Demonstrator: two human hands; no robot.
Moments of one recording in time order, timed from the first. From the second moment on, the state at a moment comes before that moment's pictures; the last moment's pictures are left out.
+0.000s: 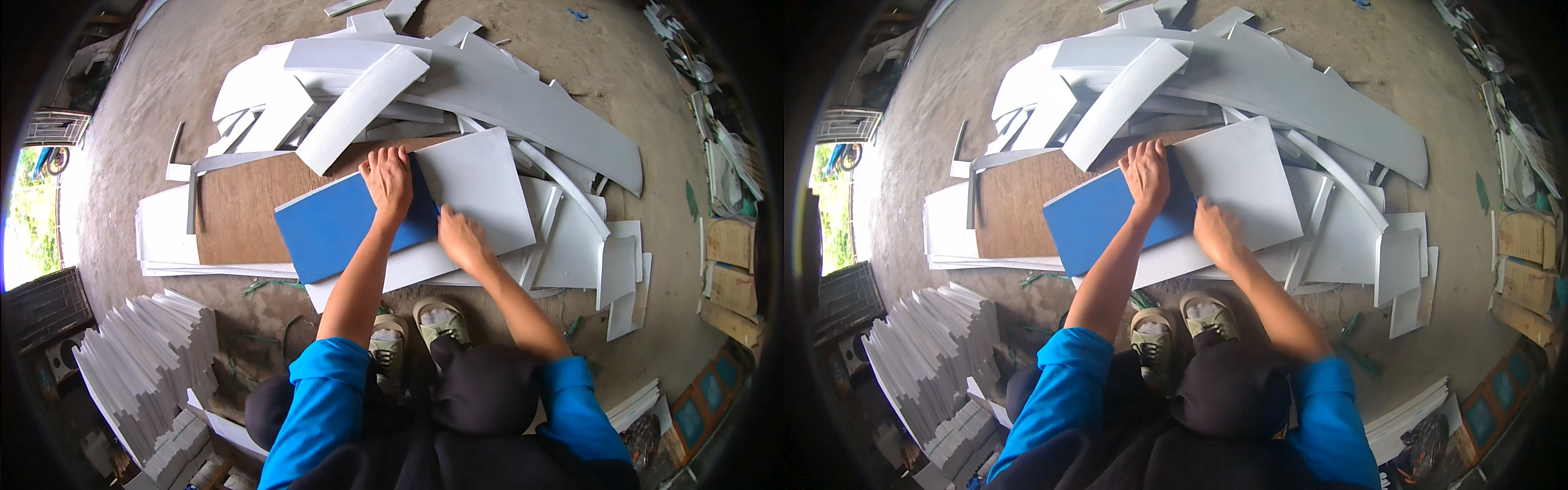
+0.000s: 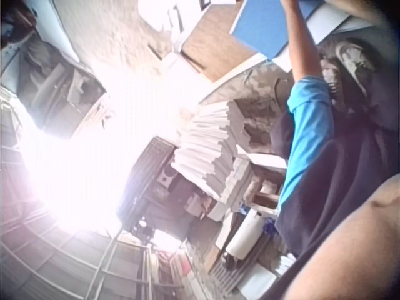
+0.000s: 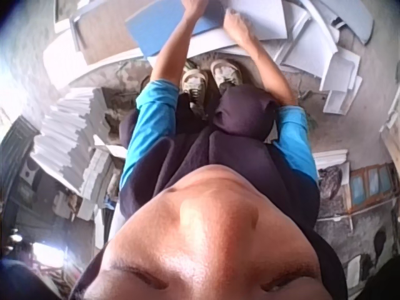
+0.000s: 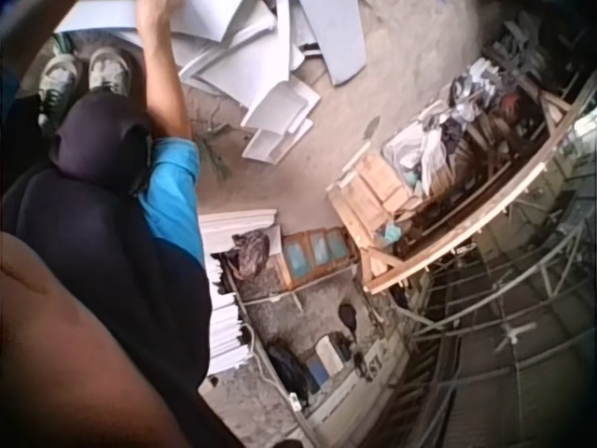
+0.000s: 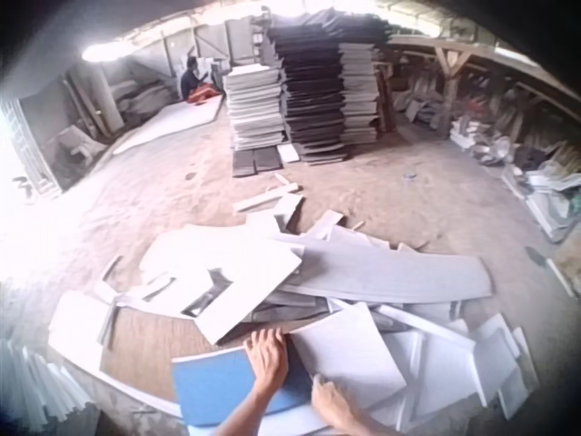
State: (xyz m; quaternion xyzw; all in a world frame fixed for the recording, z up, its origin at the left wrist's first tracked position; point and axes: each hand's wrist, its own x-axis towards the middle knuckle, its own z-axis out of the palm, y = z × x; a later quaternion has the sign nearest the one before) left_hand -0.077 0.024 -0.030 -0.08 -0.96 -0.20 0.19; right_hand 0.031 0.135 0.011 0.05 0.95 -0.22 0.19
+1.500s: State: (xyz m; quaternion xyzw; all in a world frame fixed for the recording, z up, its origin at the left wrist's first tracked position) left_hand -0.091 -0.067 0.001 -0.37 -0.92 -0.16 -0.02; right_hand 0.011 0.166 -0.030 0.16 0.91 -0.37 0.00
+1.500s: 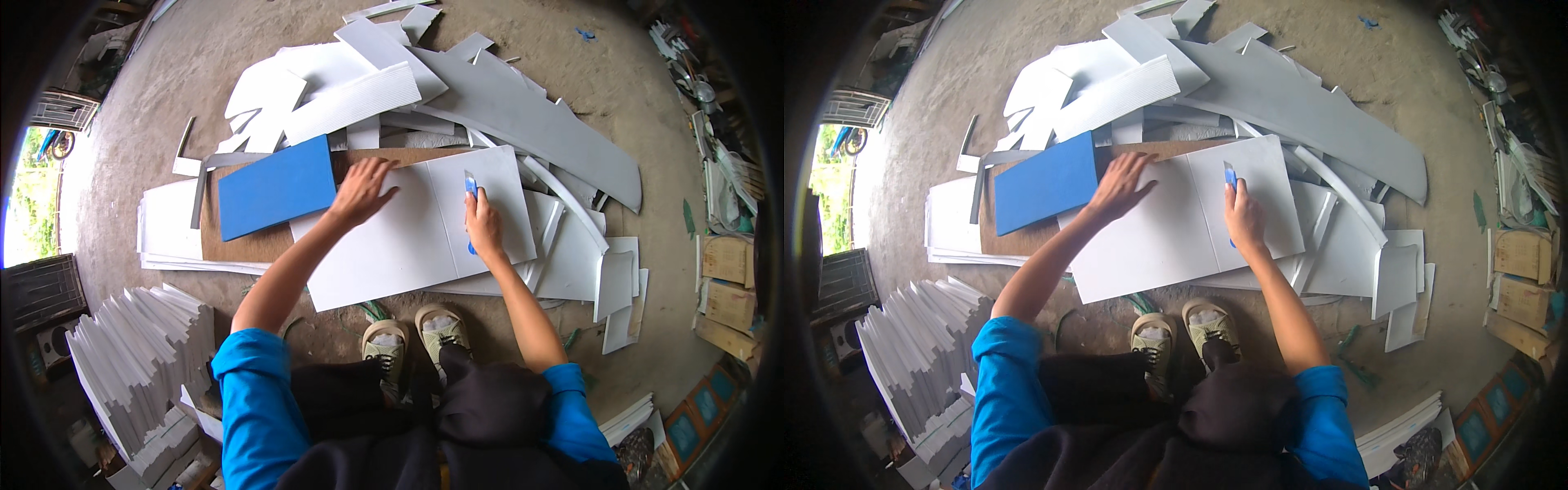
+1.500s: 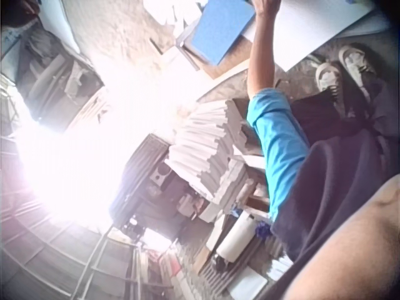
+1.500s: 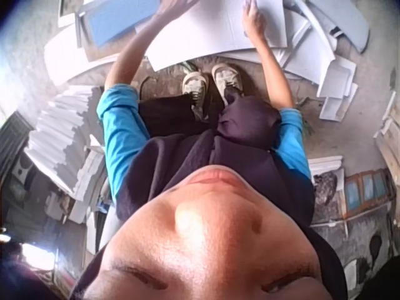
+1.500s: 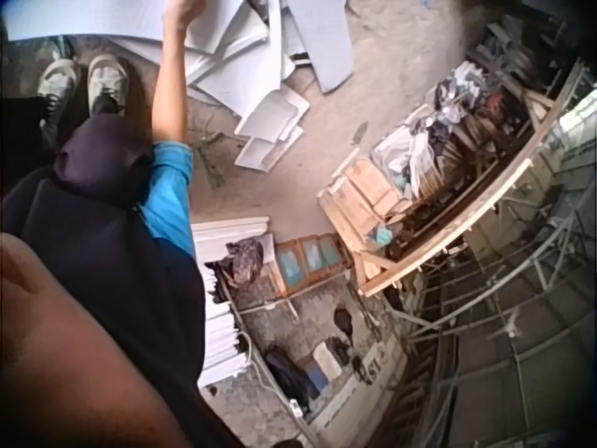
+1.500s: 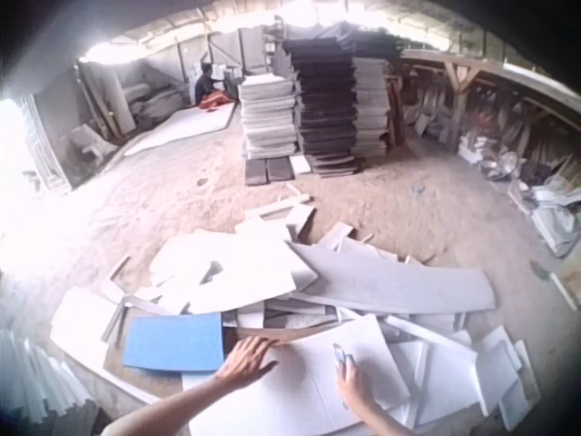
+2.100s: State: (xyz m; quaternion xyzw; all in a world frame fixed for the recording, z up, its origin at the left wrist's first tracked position) left_hand -0.061 -0.023 0.095 -0.37 -0.89 -0.26 -0.03; right_hand 0.028 0.189 0.078 0.06 0.84 -0.49 -0.23
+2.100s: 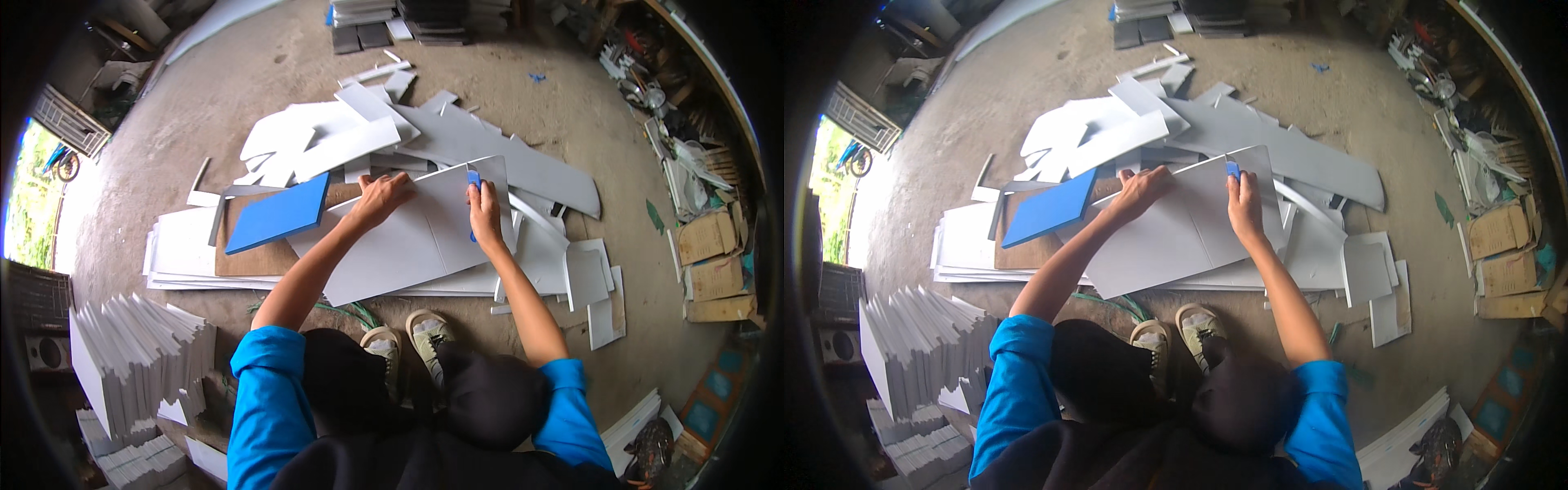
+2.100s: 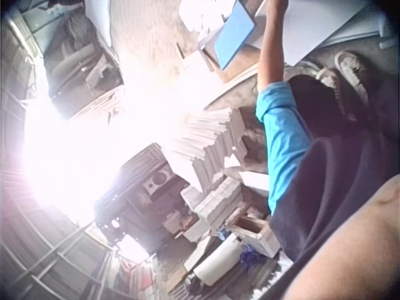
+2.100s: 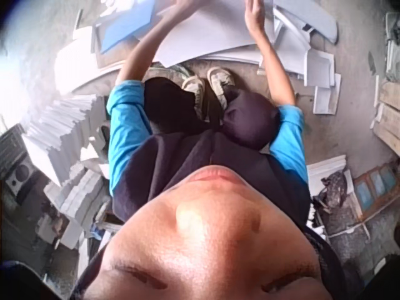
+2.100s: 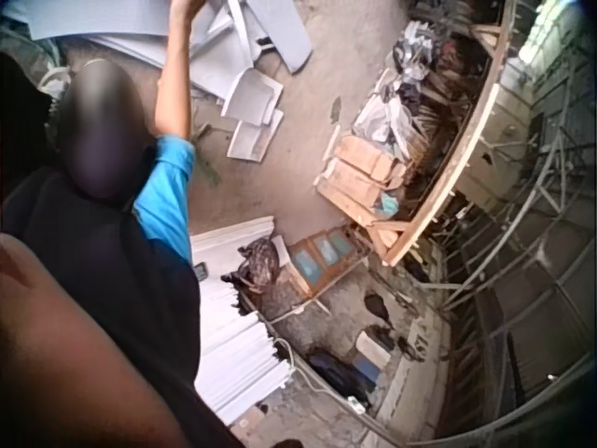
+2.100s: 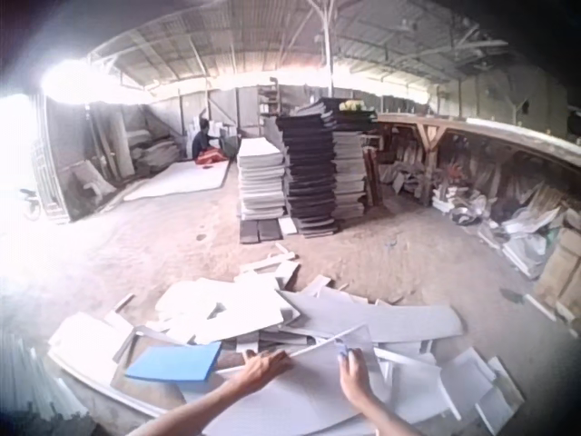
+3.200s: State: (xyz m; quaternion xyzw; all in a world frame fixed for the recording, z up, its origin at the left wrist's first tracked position) left_hand -0.032 0.023 0.162 -0.54 -0.81 -0.09 0.23; right_hand -0.022 0.208 0.063 0.17 0.54 -0.82 -0.09
